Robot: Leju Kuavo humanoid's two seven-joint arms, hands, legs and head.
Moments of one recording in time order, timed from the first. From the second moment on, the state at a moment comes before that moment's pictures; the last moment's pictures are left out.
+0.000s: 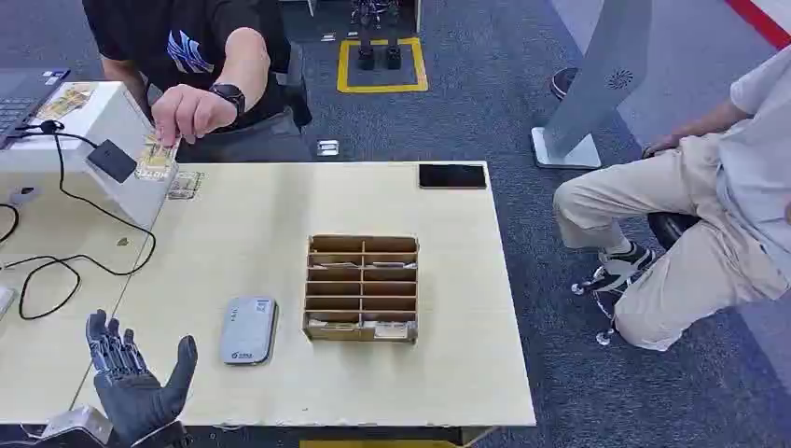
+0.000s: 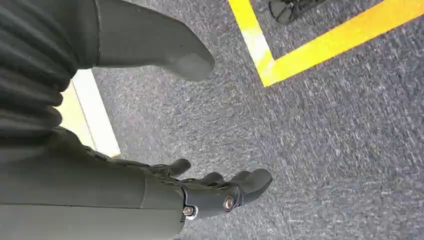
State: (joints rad) left arm 0.30 -0.12 -0.21 -1.78 0.20 0.52 -0.69; right arm -0.02 0.19 -1.24 -0.40 1.00 -0.30 0.06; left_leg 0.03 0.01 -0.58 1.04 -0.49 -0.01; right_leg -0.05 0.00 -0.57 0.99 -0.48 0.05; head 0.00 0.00
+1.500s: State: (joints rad) left arm -0.20 -0.31 0.29 -1.44 -1.20 0.70 -0.67; right arm -0.06 0.12 -1.21 -0.30 1.22 -0.26 0.05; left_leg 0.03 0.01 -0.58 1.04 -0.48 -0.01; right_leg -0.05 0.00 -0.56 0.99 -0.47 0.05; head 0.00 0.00
